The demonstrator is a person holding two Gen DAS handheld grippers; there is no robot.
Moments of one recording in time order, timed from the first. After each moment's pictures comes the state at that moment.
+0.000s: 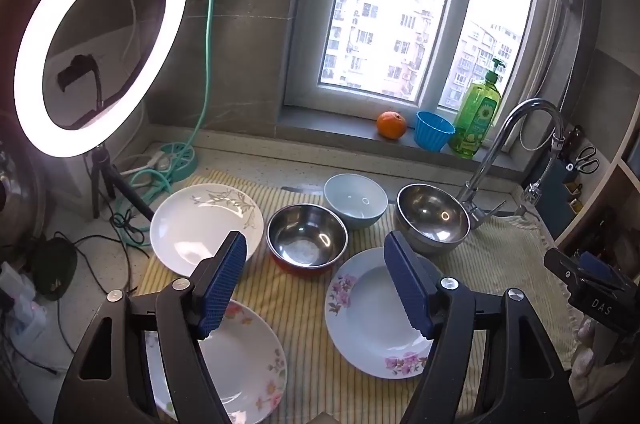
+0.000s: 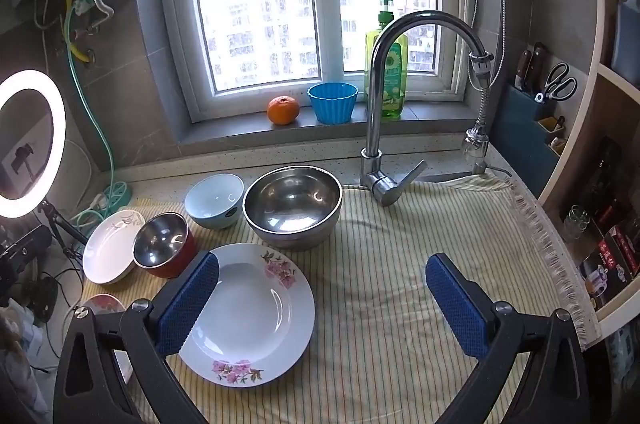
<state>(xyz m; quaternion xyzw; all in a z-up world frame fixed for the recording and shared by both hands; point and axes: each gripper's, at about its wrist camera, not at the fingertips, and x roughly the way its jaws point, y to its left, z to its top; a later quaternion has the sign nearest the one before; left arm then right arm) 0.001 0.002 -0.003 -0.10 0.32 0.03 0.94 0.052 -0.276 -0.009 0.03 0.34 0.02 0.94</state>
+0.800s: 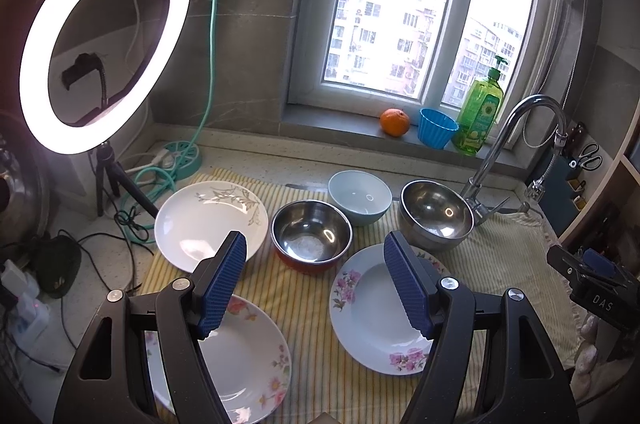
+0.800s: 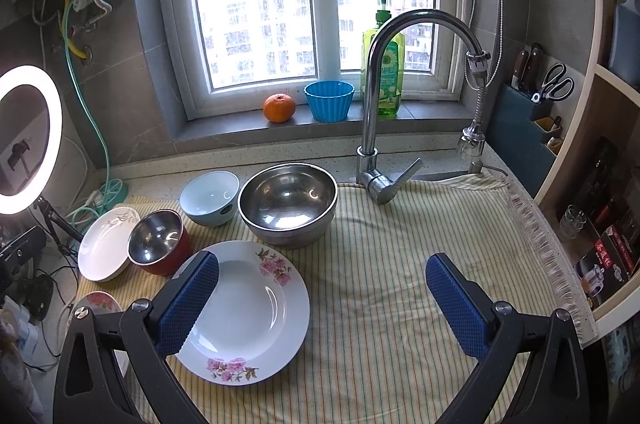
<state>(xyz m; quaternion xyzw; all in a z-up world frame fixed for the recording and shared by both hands) -0.005 0.001 -0.005 -0.09 0.33 0.04 0.94 0.053 -0.277 -0.012 0.02 0.34 0.02 0.94</state>
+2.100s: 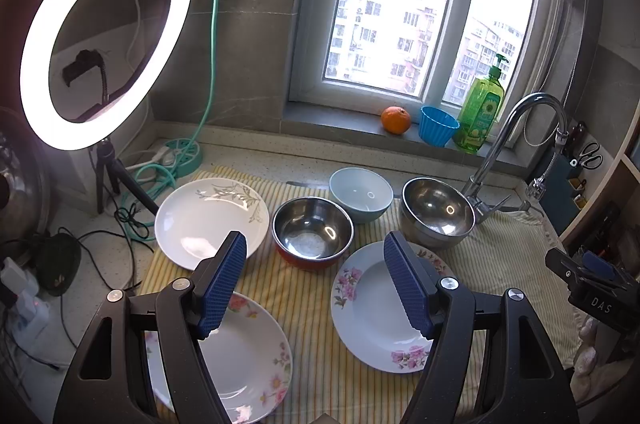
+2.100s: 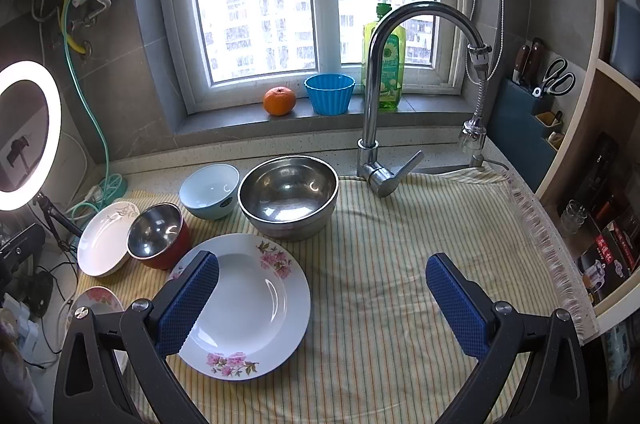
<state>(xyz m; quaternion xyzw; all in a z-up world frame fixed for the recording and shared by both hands) -0.004 0.002 -0.006 -0.10 0.33 0.04 0.94 0.053 -0.276 -0.016 0.02 0.35 0.02 0.94</state>
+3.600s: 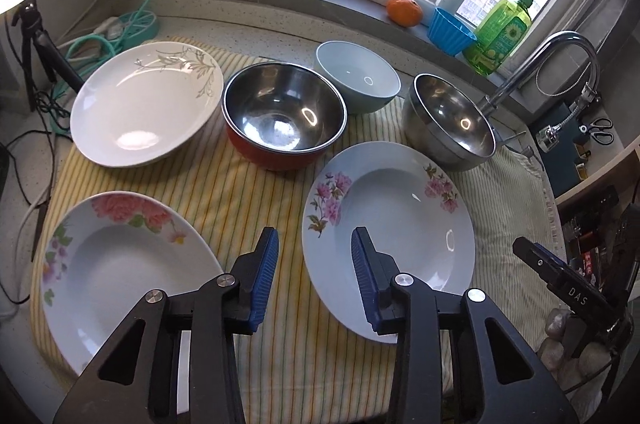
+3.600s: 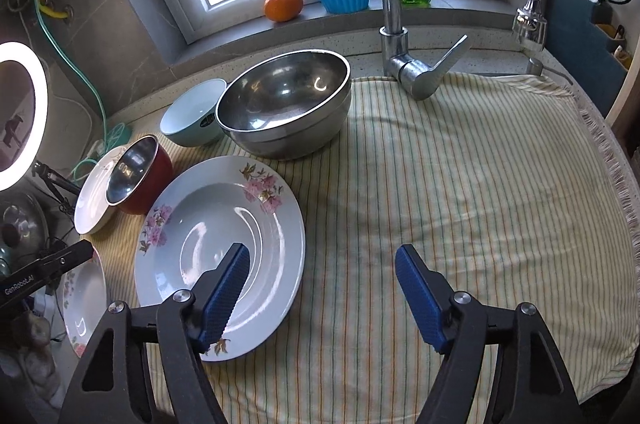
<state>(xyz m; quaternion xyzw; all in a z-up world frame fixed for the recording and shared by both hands) 0.045 -0.007 -0.111 -0.17 0.49 -0.01 0.85 0.108 -0.304 -0.124 0.08 0.48 0.10 0.87</state>
